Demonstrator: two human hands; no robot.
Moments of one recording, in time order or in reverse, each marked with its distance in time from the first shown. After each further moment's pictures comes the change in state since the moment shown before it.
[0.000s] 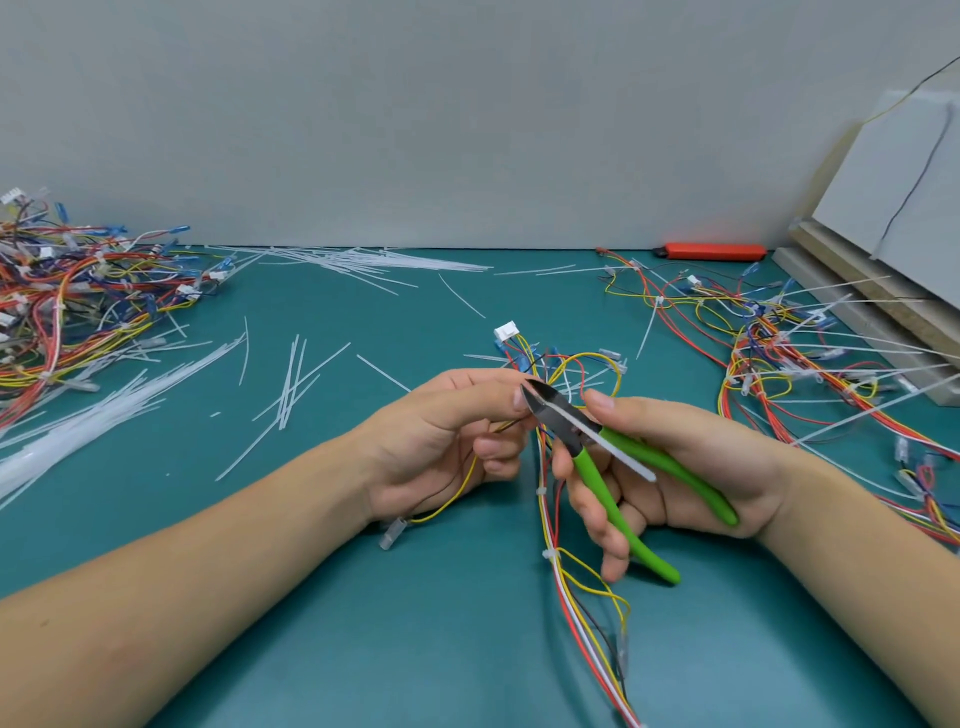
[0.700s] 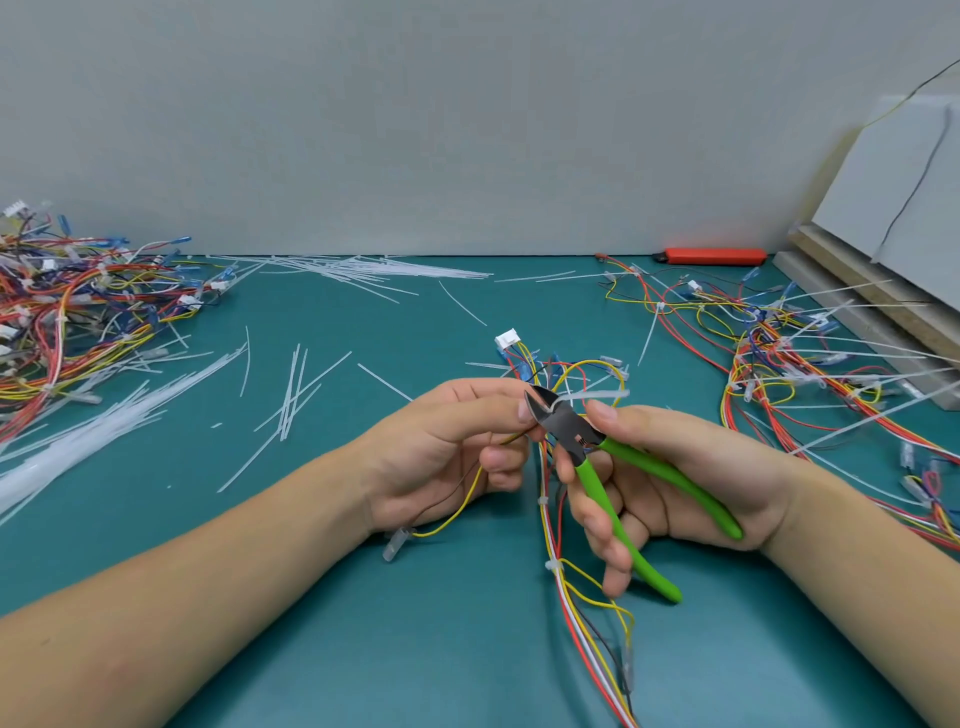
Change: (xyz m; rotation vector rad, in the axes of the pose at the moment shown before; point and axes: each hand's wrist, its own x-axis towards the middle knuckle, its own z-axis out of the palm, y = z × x) left_hand 0.000 0.000 0.000 -0.017 -0.070 0.028; right_hand 0.001 0.004 -0.002 0.003 -0.005 -0.030
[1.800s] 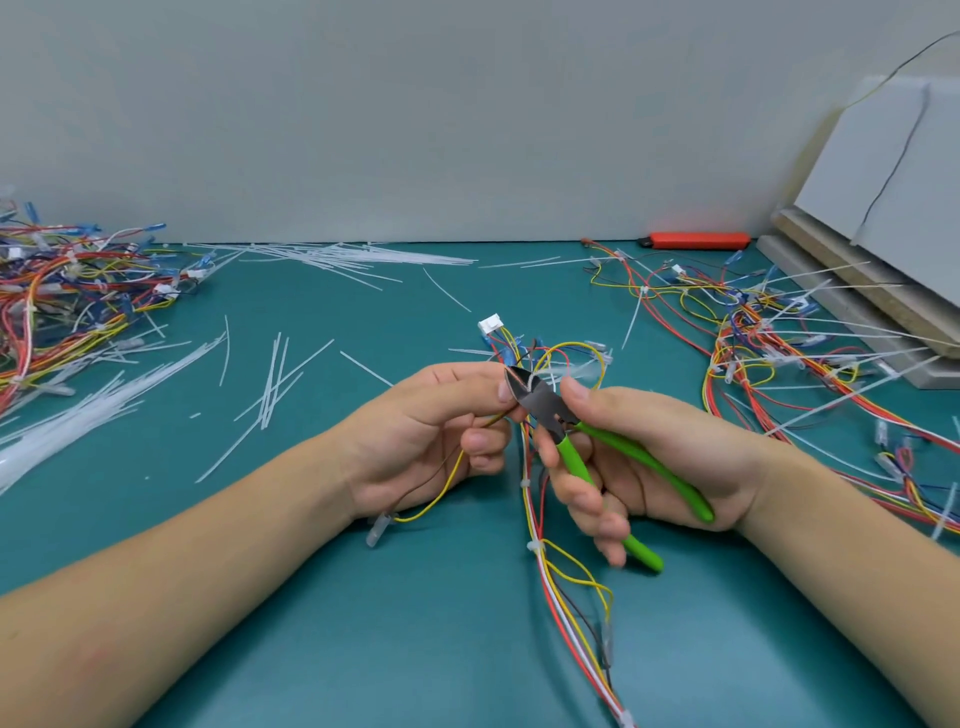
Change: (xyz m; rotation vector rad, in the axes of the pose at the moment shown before) left_hand 0.000 0.001 0.000 0.019 -0.024 0.008; right_hand 0.002 -0.001 0.006 -0.015 0.026 -0.004
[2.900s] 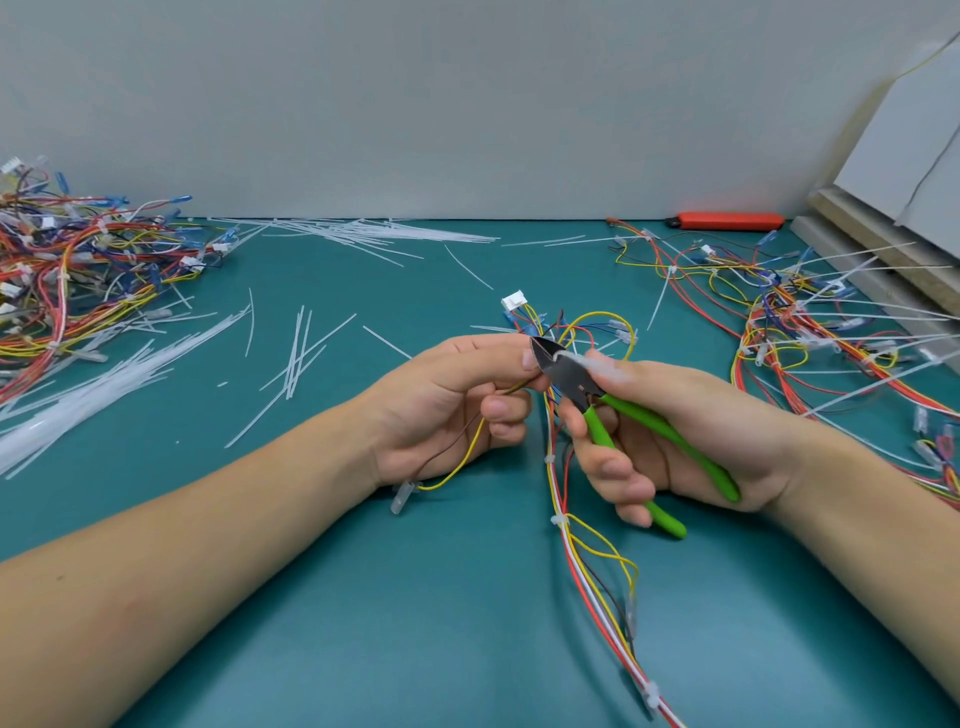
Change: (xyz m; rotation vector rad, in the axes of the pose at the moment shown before) left_hand -0.001 0.002 0.003 -0.029 0.043 -0.012; right_hand 0.002 0.001 -0.002 -0.008 0.030 0.001
